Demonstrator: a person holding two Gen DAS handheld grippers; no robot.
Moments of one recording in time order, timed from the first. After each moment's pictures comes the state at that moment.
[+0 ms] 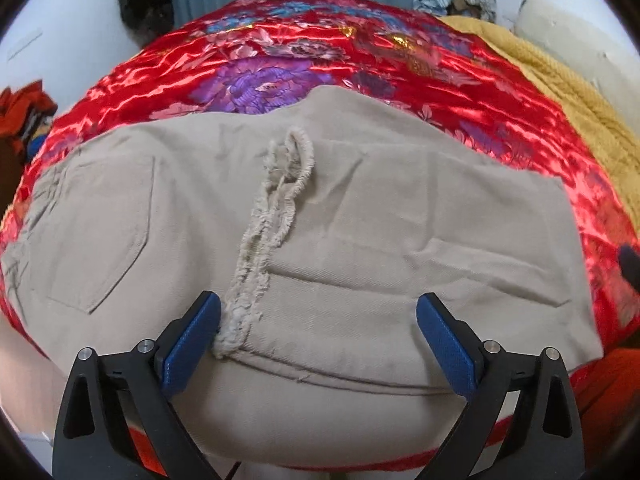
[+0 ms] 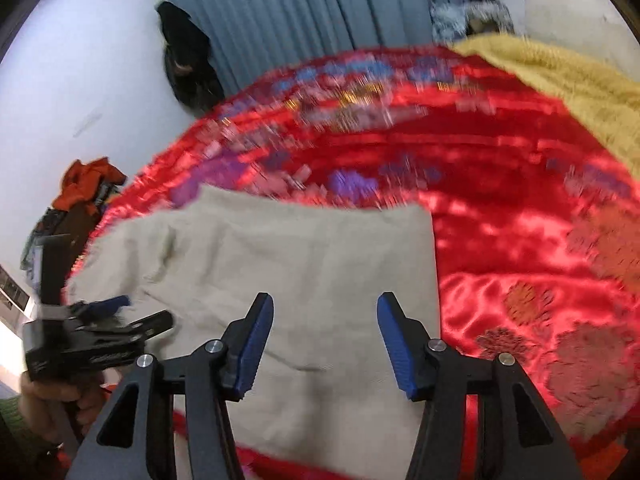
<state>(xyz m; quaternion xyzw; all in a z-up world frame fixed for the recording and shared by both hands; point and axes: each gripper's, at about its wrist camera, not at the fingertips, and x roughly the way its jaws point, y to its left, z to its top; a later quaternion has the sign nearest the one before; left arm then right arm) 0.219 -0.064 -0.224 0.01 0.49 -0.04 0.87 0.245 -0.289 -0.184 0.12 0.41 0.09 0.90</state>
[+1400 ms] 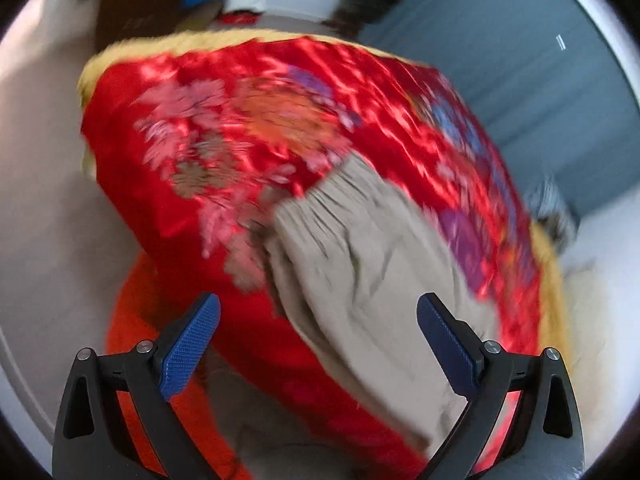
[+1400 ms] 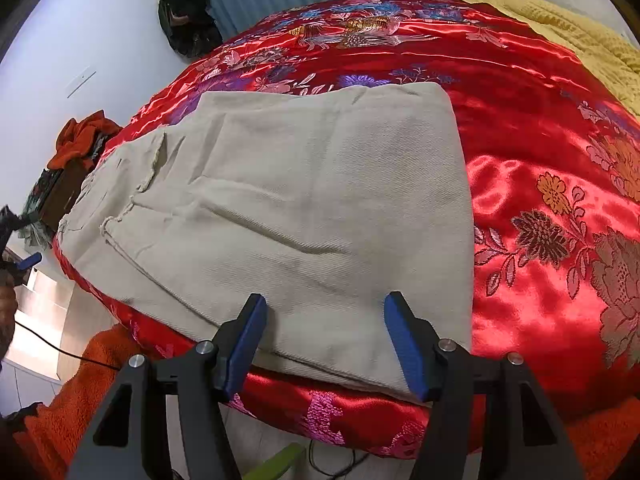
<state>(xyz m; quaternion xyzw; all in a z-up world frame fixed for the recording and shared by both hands) 0.167 0.253 -0.189 -0.40 0.41 0.12 0.81 0.233 -0.268 -0.250 0.10 0.52 0.10 0.85</state>
